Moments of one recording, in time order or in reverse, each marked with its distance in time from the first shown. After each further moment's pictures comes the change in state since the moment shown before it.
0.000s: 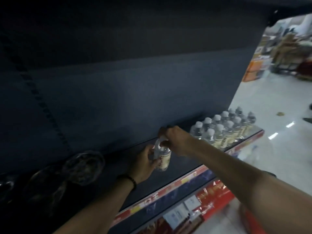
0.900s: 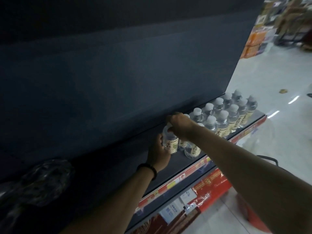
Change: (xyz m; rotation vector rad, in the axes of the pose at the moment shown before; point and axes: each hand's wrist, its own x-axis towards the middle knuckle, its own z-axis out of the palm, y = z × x) left_hand 0.114 0.028 0.157 -0.102 0.022 -0.160; right_hand 0.066 0.173 0.026 -0.102 0.022 0.109
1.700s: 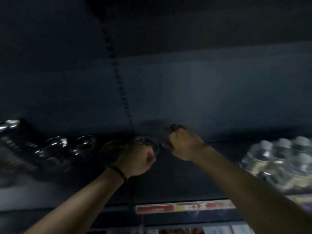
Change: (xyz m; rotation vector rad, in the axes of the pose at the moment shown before) left_hand -0.202 -0.013 -0.329 0.905 0.174 -0.075; right_hand -0.023 -0.305 -0.008 -0.085 0.034 -0.514
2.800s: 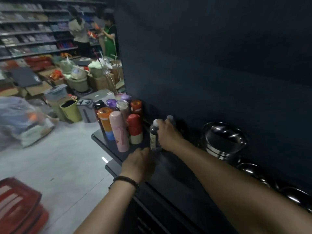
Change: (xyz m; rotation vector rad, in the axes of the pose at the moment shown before) left_hand -0.330 -0.647 -0.133 -0.132 0.183 -0.929; right_hand 0.379 -0.803 0.097 0.230 -0.094 -0.480
